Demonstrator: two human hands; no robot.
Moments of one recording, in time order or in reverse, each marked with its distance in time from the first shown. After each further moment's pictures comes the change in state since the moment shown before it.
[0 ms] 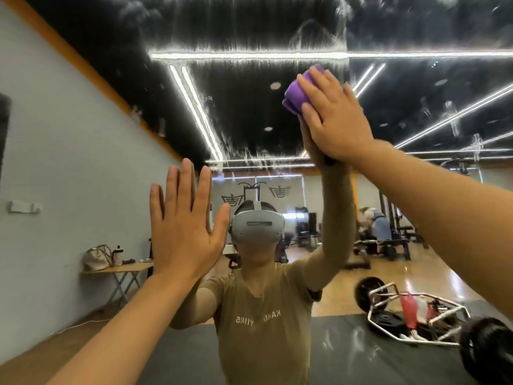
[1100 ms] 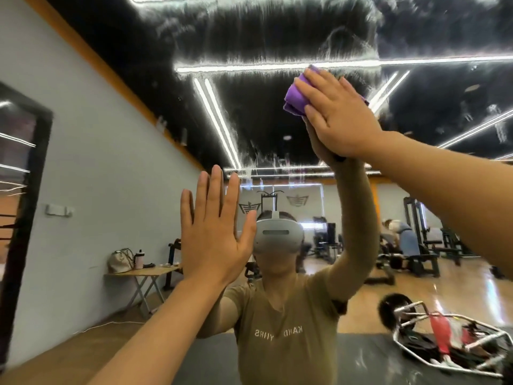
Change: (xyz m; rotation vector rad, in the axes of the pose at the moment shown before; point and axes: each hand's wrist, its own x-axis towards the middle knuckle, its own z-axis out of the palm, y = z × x) left_hand -0.001 -0.001 0.003 -0.044 0.053 0.002; right_hand 0.031 -0.023 0.010 -0.035 -0.026 -0.180
